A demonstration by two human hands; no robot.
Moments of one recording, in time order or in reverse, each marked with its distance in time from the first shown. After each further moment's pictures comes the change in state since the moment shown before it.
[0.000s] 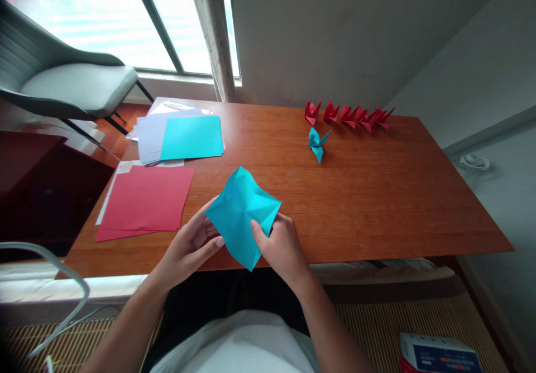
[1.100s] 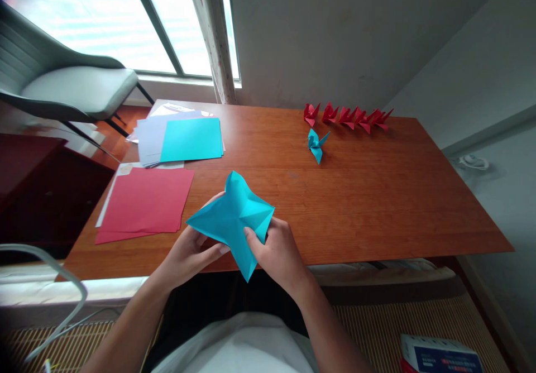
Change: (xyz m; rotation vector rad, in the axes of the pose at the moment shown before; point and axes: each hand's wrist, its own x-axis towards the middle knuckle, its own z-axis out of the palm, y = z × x) left_hand 0.003 0.007 0.007 0.058 0.039 -0.041; right_hand -0.004 -0.008 -0.001 0.023 -0.076 -0.058
